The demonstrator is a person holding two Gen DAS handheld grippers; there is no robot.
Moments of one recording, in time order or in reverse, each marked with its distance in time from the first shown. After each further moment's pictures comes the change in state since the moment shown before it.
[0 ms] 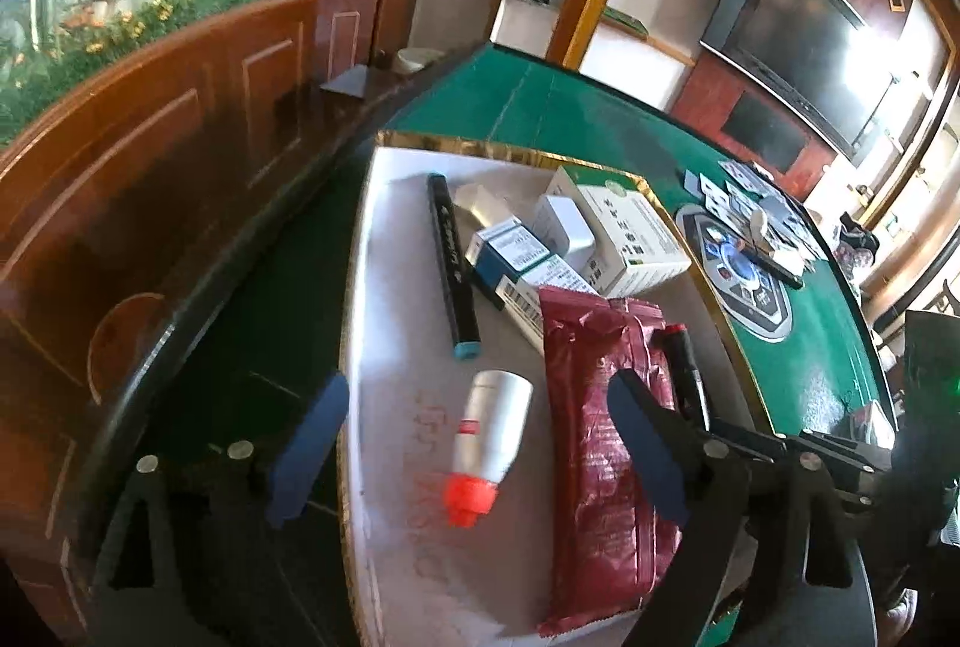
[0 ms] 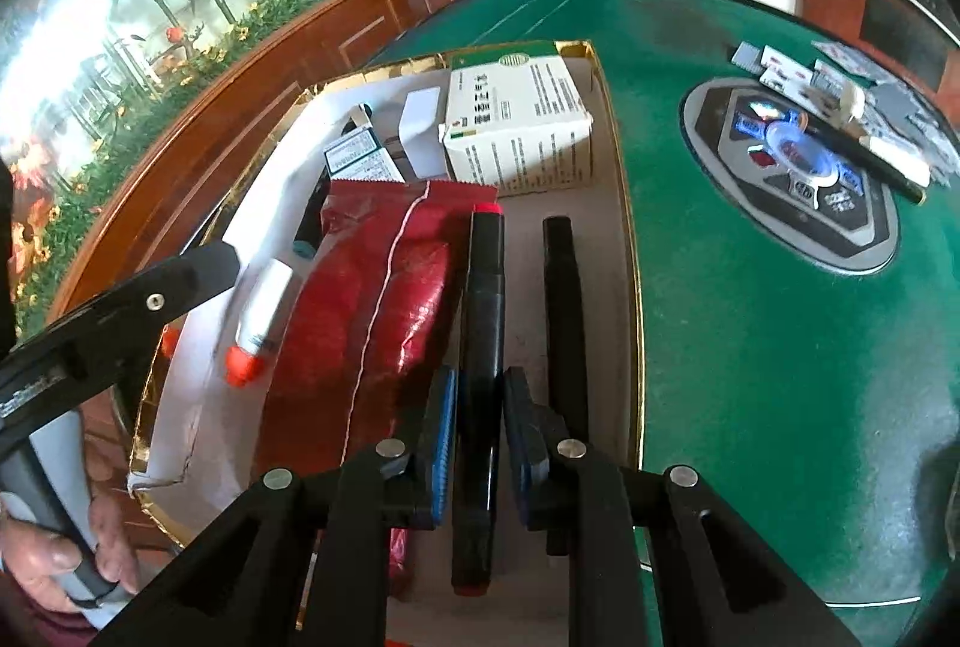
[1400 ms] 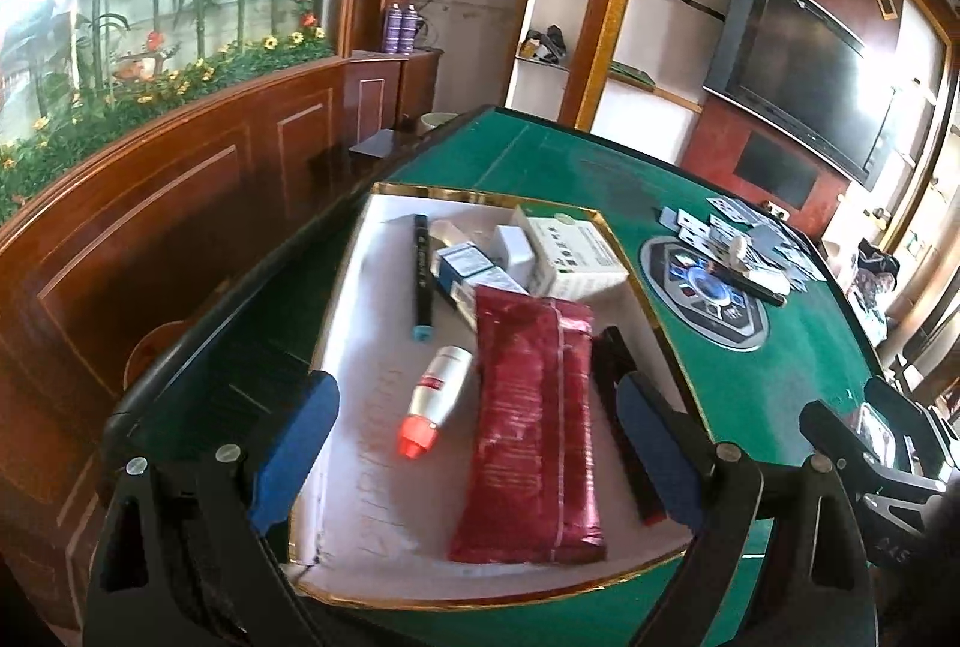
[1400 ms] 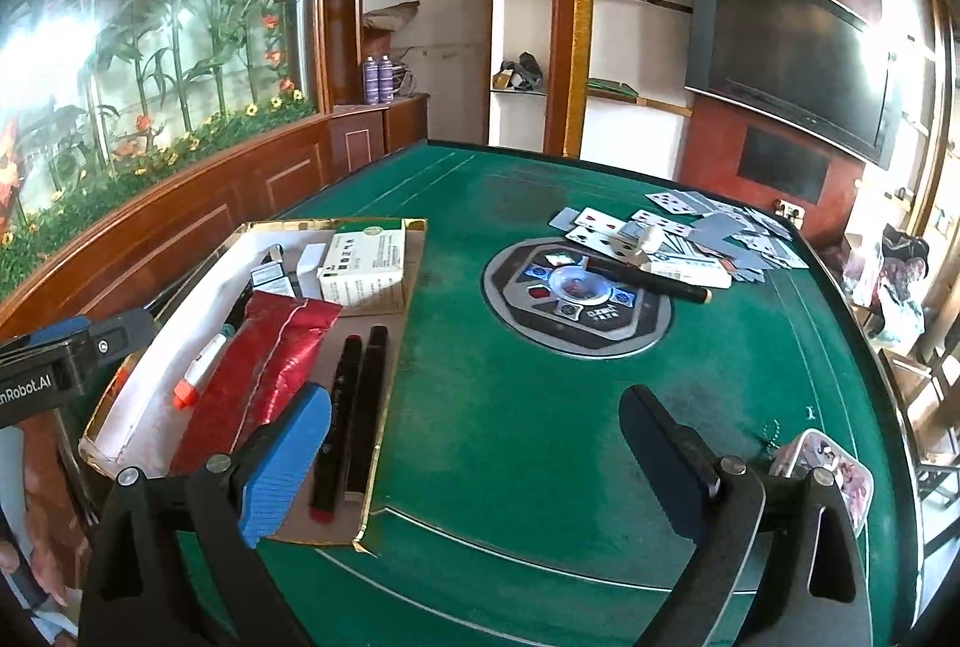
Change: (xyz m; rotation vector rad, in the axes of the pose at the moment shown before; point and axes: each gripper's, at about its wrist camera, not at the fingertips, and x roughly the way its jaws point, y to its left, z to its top) left arm -0.058 -0.058 -0.038 0.019 -0.155 0.089; right arm -0.114 -0.031 -0.050 -0.052 -0.410 -0.281
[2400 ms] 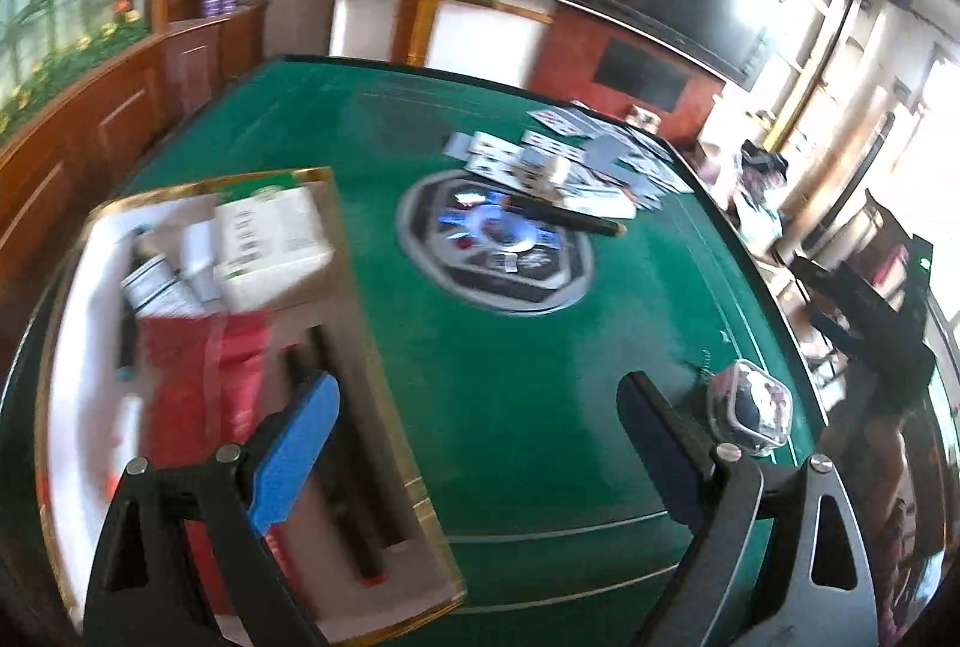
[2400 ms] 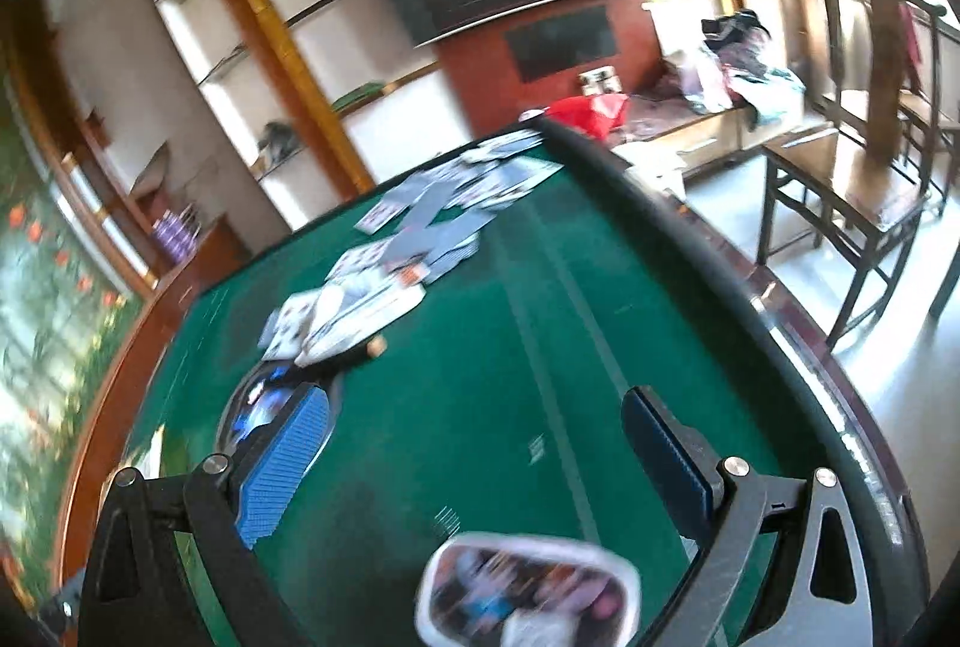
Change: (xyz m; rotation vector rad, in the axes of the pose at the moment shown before) left arm 0.058 -0.160 0.025 0.198 0.198 -0.310; right arm 0.012 -0.305 -0.009 0.648 -0.005 -0.192
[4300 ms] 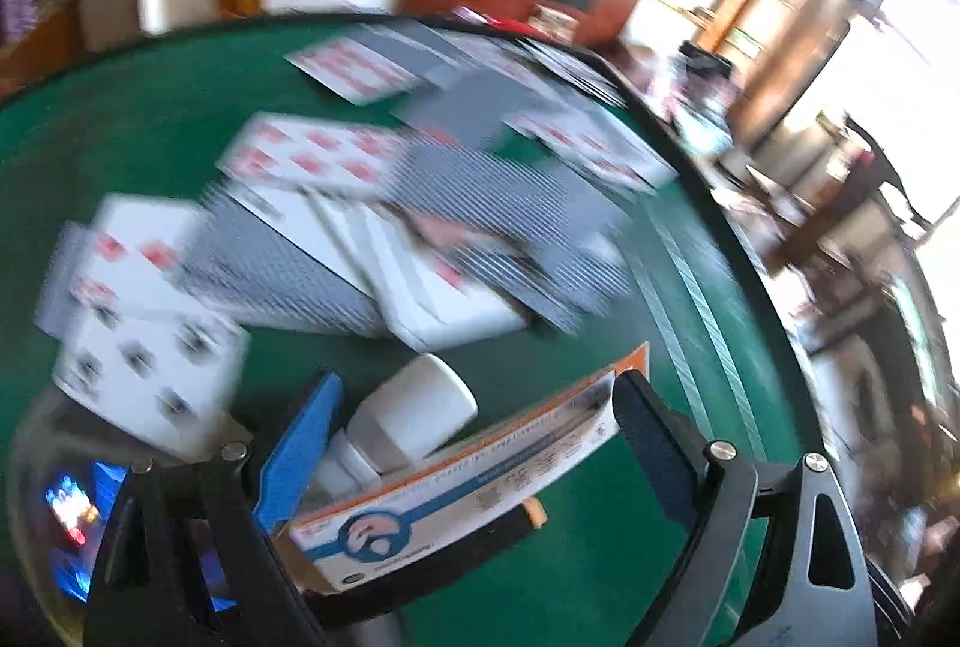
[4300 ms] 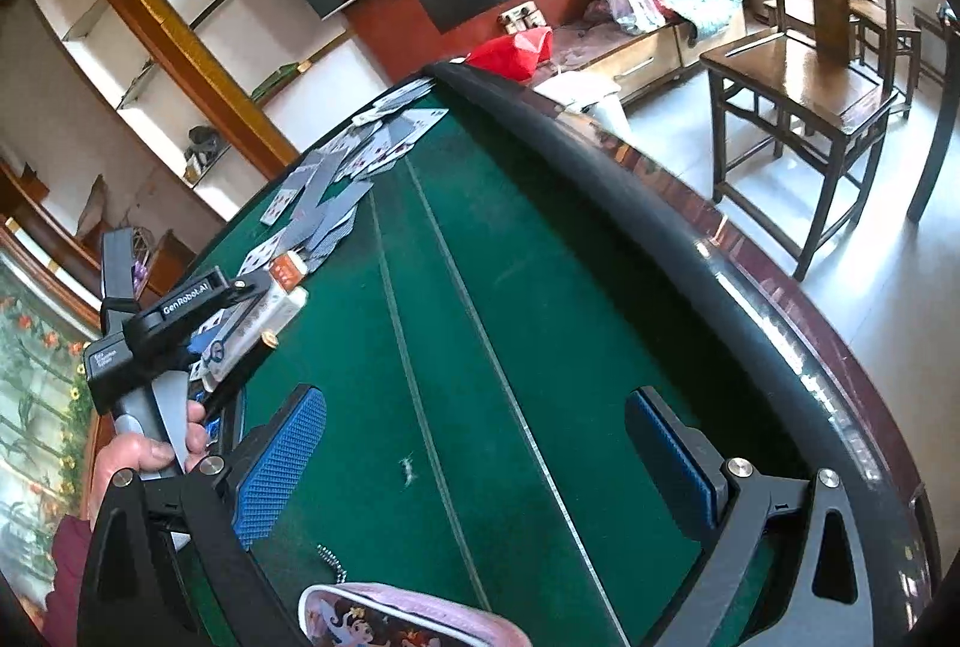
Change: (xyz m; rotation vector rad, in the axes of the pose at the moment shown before) left arm 0.294 -0.138 0.138 0.153 0.261 -0.233; right arm 0.043 -0.071 0.004 0.167 0.139 -0.058
